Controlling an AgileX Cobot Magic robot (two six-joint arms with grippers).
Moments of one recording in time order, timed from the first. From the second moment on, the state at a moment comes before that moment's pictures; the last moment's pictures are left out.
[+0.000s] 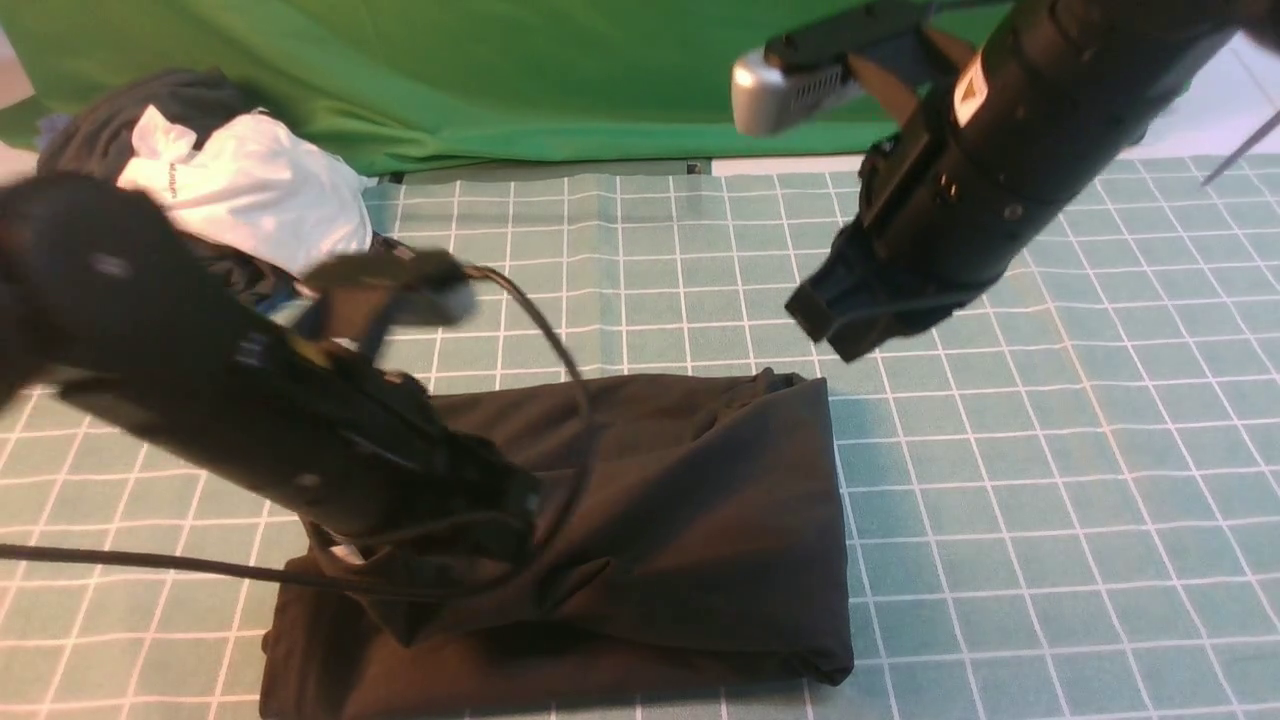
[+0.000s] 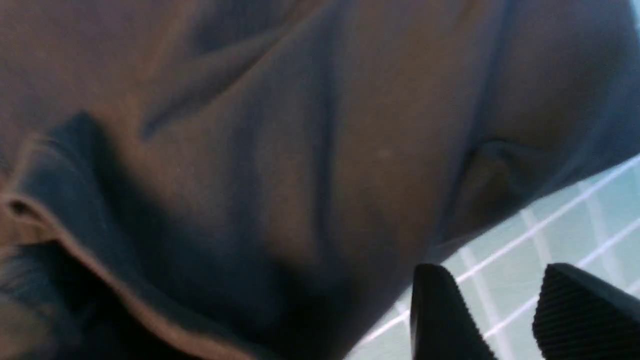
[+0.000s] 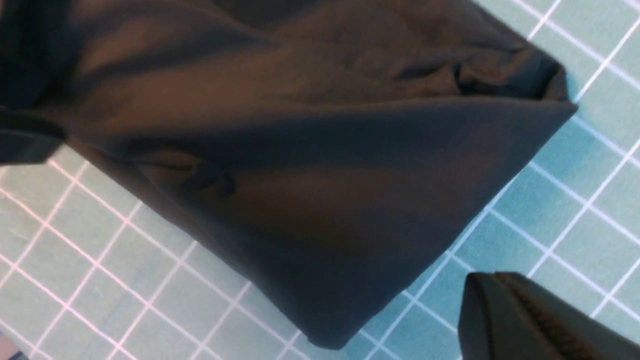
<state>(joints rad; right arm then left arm) 0.61 1.67 -1.54 0.22 1.13 -0.11 -0.35 1.42 -0.91 -0.43 0.86 0.17</state>
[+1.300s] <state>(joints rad) 0.76 2.02 -1.50 0.39 1.01 -0.24 -0.19 1.53 -0.81 0.01 0.80 -0.20</state>
